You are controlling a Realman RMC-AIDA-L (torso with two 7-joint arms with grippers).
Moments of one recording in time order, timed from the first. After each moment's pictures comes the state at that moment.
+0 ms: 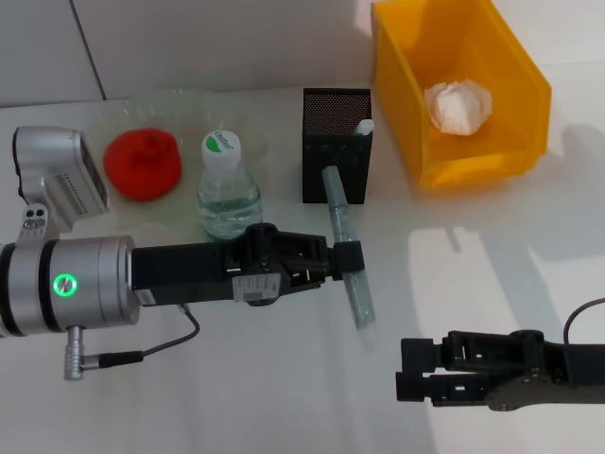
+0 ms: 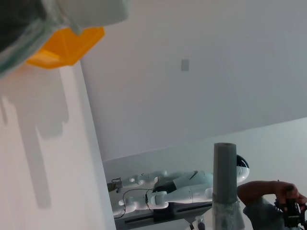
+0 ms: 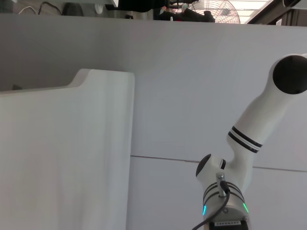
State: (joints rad) left arm -0.55 -2.07 1.34 0.61 1.39 1.60 -2.44; right arm 0.08 2.07 -1.20 -0.98 -1.51 -1.80 -0.57
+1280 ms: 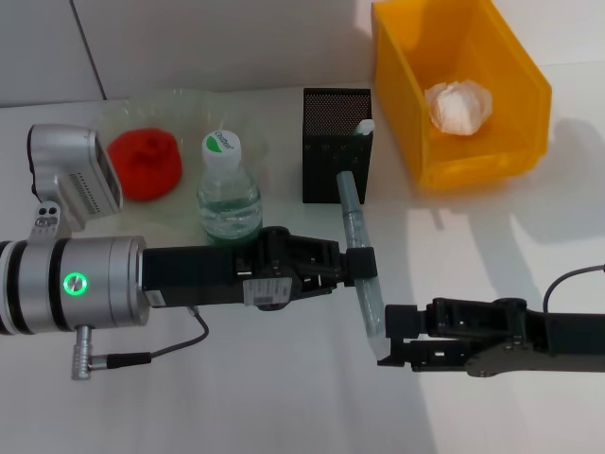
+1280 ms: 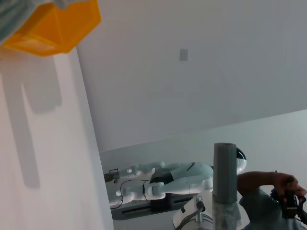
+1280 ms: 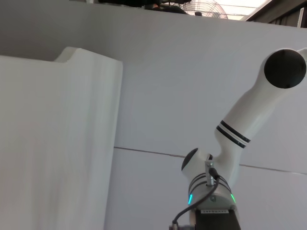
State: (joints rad) left arm -0.56 -2.07 1.36 0.61 1.39 1.60 -2.46; right arm 0.17 2.06 -1.21 -0.87 -1.45 -1.78 -0.66
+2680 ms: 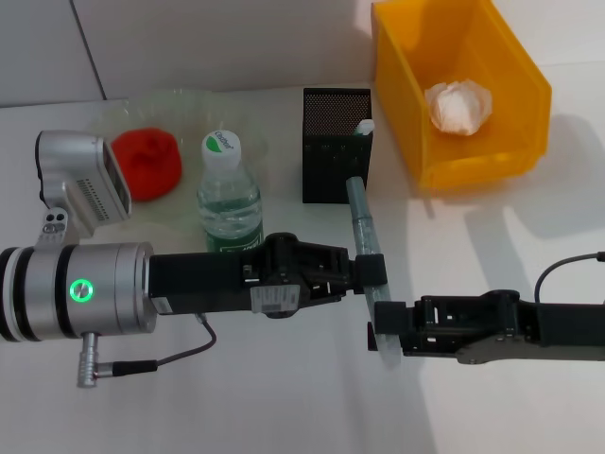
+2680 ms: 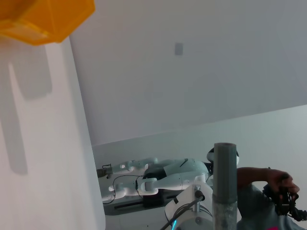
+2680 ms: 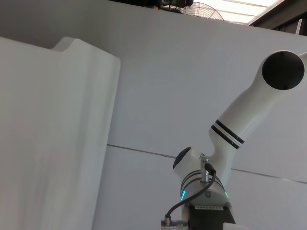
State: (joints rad) left arm -0.55 -2.08 1.40 0.61 1.35 1.60 -2.46; right arm 0.19 2.05 -1.24 -0.86 -1.41 -1.77 -0.70
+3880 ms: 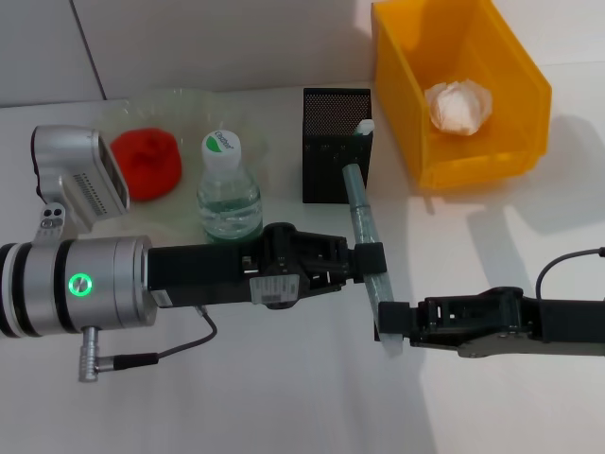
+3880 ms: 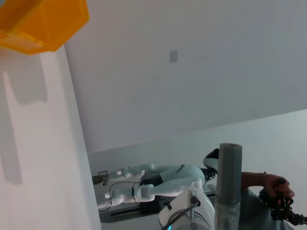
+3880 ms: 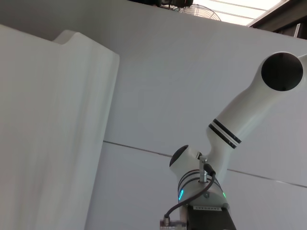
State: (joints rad) left arm -0.55 -2.08 1.40 0.61 1.33 1.60 -2.46; right arm 0.21 2.04 -1.24 -0.81 -1.40 -1.77 -0.76
